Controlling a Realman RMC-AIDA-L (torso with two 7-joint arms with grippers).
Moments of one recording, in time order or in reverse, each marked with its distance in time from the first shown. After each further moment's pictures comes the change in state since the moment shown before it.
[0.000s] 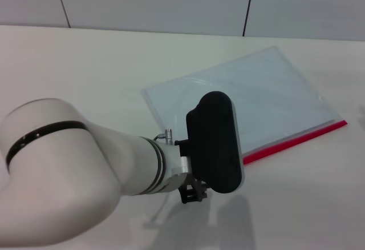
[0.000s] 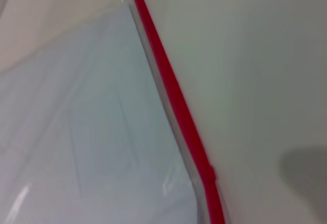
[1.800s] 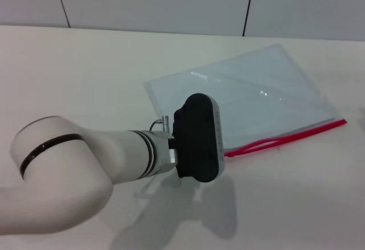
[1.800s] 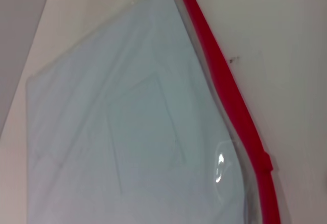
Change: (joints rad) left arm -0.038 -0.001 -0.009 -0.336 0.001 -0.427 0.107; right arm -0.002 0.000 -0.008 0.001 -0.002 -0.011 0.002
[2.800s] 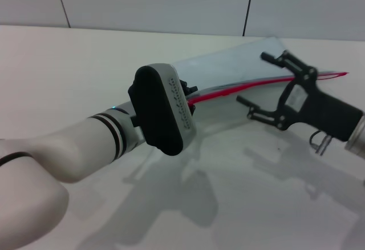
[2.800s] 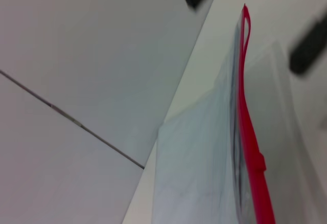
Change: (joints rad) left arm 0.173 -0.005 -0.127 -0.010 -0.001 -0.438 0.118; right arm 0.119 0.003 -0.110 -0.148 -0.686 -0.007 -0.276
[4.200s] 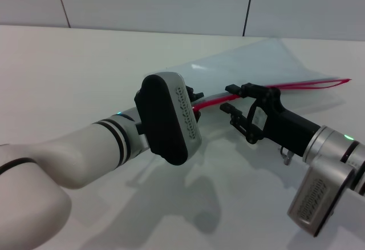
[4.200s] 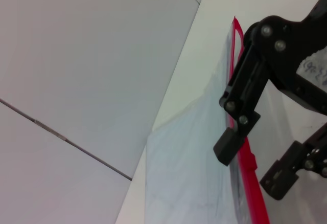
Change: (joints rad) left arm 0.003 0.003 0.033 0.005 0.000 -0.005 0.013; right arm 0.044 0.008 0.143 0.266 -0.015 0.314 -0.754
